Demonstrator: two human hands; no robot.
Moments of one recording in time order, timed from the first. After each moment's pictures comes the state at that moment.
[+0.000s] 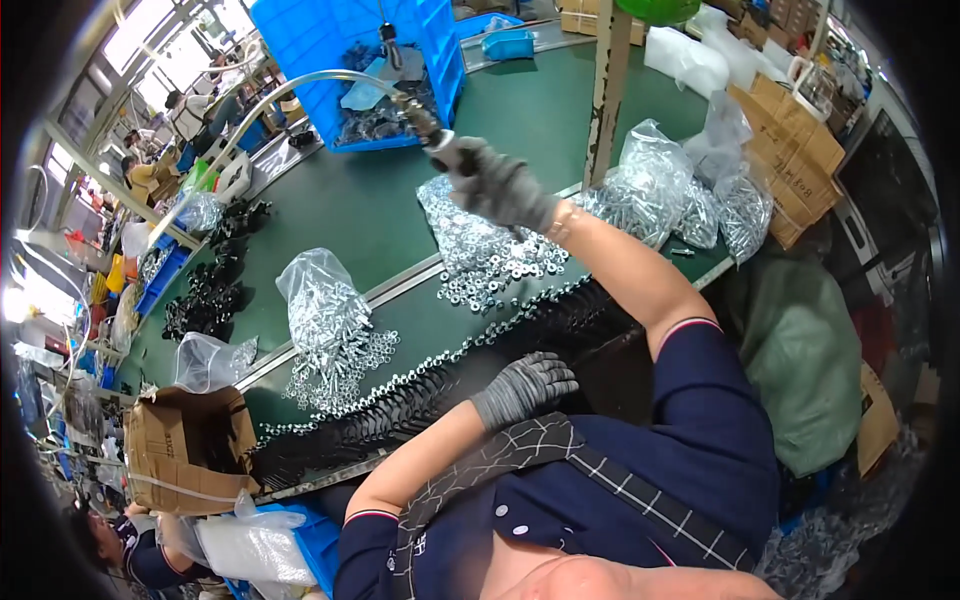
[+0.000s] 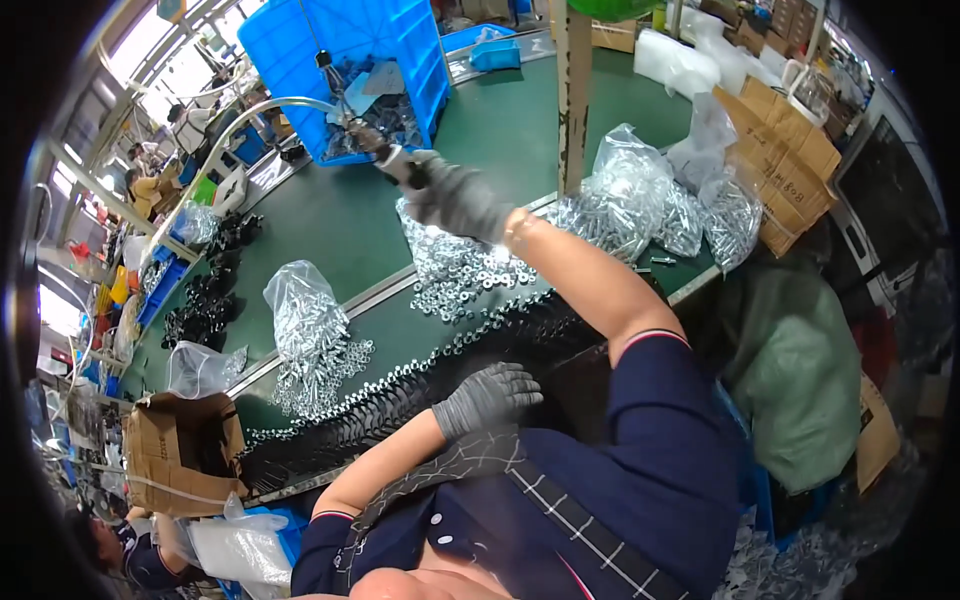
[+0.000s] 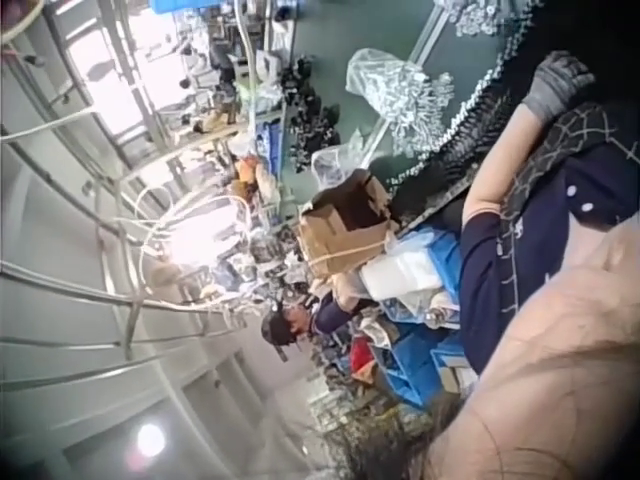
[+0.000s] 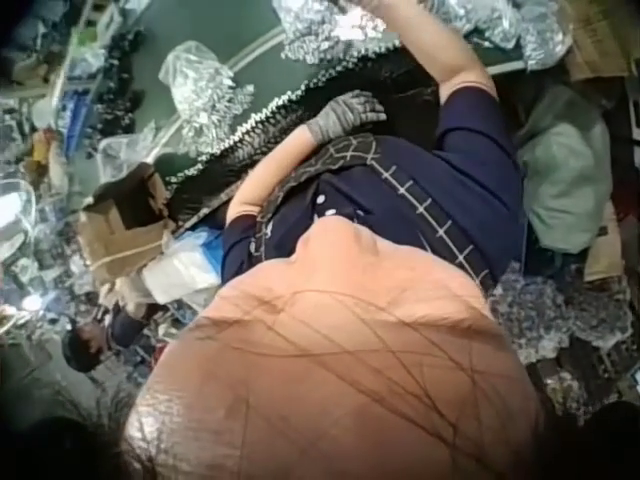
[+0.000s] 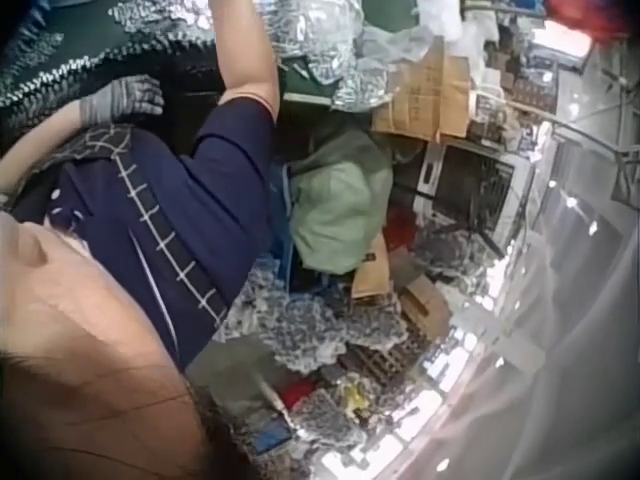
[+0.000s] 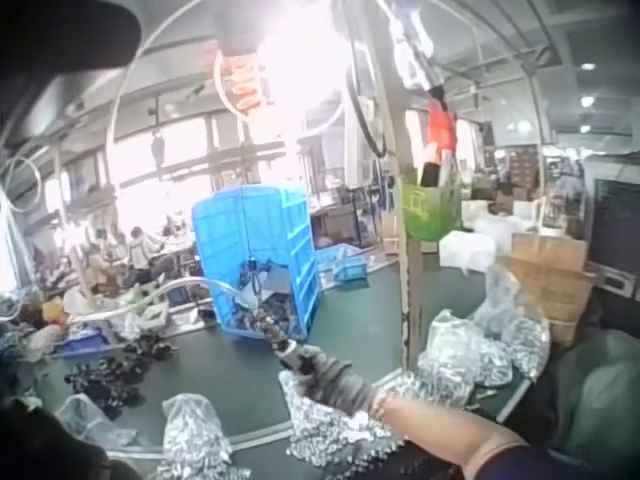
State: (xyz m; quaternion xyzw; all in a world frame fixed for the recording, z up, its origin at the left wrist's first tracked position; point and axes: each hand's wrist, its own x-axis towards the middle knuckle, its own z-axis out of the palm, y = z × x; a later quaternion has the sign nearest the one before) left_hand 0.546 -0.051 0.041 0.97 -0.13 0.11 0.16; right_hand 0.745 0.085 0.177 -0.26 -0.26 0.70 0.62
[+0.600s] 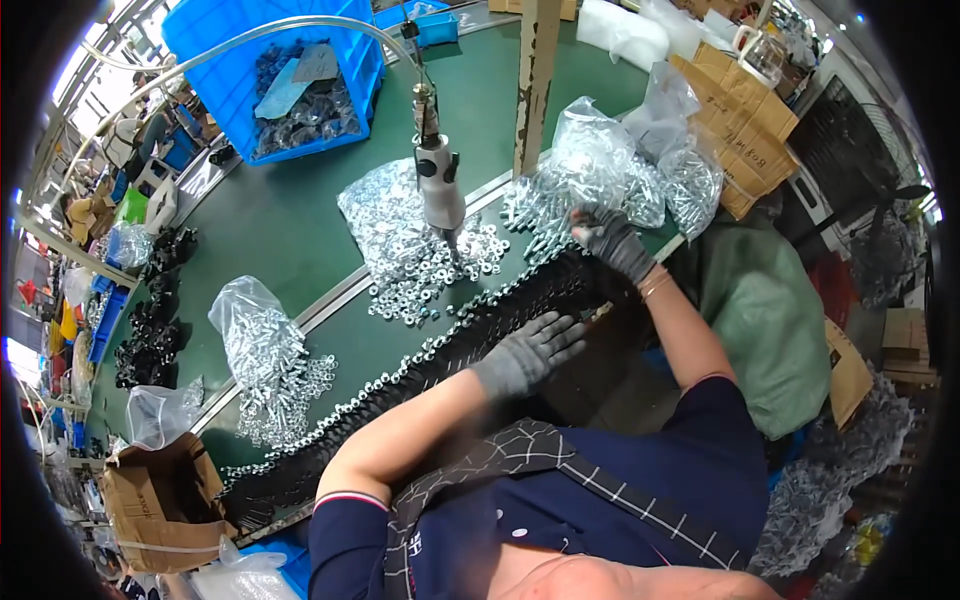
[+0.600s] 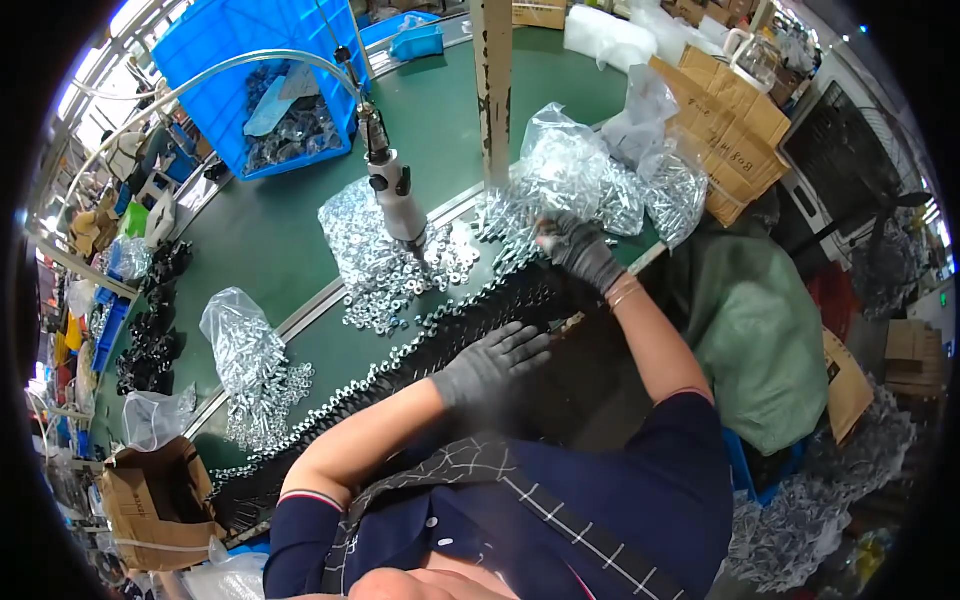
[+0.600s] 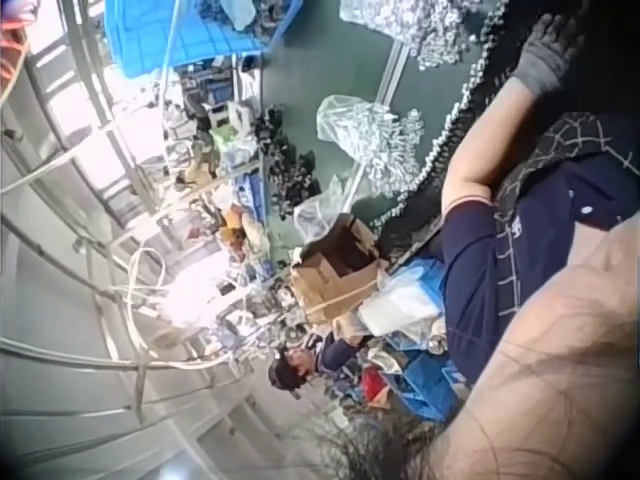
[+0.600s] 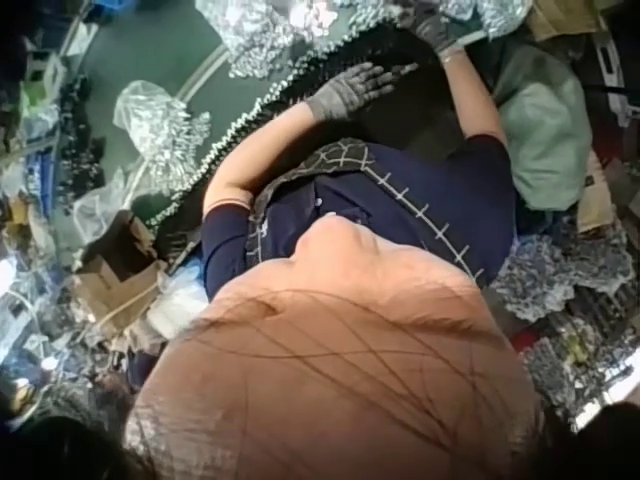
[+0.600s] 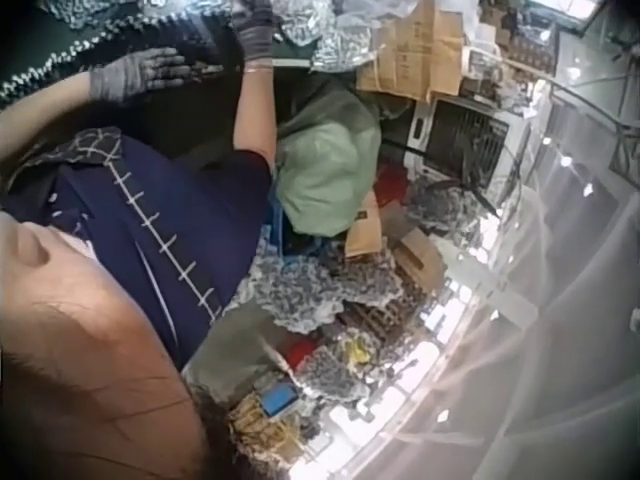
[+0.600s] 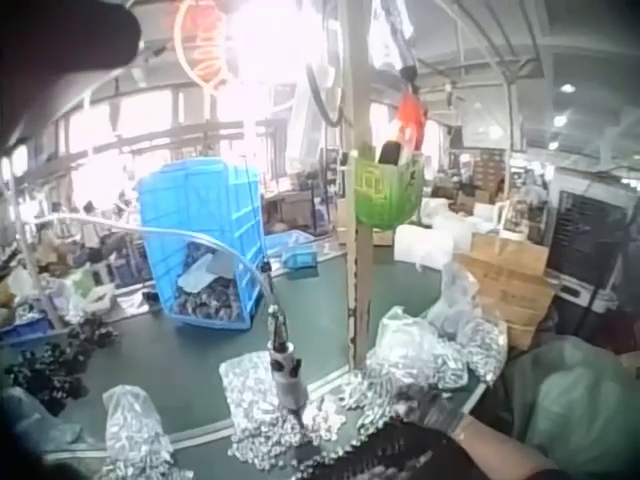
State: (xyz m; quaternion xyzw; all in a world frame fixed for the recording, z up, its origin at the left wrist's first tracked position) left_hand 0.647 -0.058 0.029 0.97 -0.20 0.14 0.08; right_hand 0.910 -0.121 0.054 -0.72 -0.48 0.19 0.45
